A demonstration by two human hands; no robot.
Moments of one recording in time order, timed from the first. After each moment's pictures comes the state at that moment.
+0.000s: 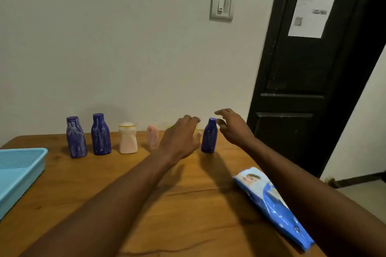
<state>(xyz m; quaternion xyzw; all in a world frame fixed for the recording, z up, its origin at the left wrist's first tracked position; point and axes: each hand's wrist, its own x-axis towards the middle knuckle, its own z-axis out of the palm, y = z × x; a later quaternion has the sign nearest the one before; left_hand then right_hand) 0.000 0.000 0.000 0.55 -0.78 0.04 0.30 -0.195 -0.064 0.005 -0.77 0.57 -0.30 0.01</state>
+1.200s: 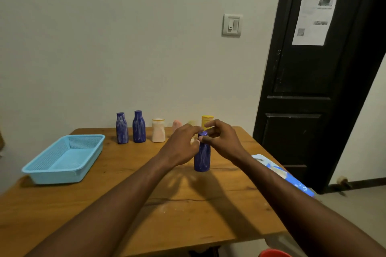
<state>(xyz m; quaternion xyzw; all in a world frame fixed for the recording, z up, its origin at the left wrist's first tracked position) 0.055 0.137 0.009 0.53 -0.77 -0.08 0.34 -0.116 0.104 0.003 -0.72 0.46 -0.46 0.24</state>
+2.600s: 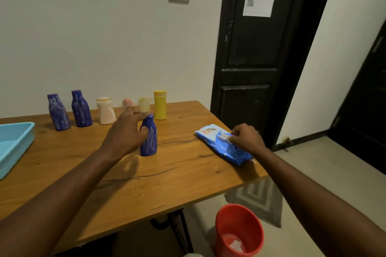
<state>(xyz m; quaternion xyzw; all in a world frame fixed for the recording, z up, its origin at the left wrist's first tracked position) 0.046 0.141 -0.023 0.55 -0.76 -0.05 0.36 -0.325 0.128 -0.070 -0.62 0.75 -0.23 0.08</state>
